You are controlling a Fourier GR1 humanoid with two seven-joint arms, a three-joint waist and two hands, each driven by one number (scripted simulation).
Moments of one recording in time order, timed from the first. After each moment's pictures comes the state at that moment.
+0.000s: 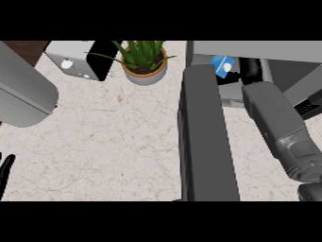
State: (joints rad) left arm 0.48 0.04 0.14 -2.15 0.31 -0.33 -0.19; right arm -1.04 -0.19 -0.23 -0.24 0.15 -0.22 -0.73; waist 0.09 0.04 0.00
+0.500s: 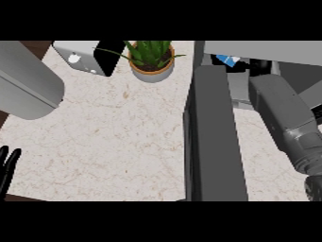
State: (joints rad) left arm 0.44 0.05 0.12 -2.14 0.27 -0.33 -0.19; right arm -1.11 -0.23 -0.29 -0.18 0.14 -0.41 -0.70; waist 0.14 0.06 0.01
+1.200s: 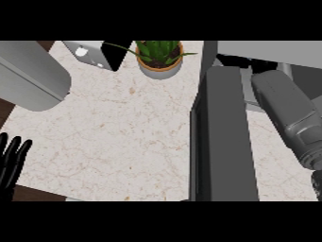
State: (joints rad) left arm 0.38 0.06 0.09 -2.14 0.19 -0.31 -0.16; right arm -1.16 -0.26 -0.21 -0.08 0.26 -0.71 -0.62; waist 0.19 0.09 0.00
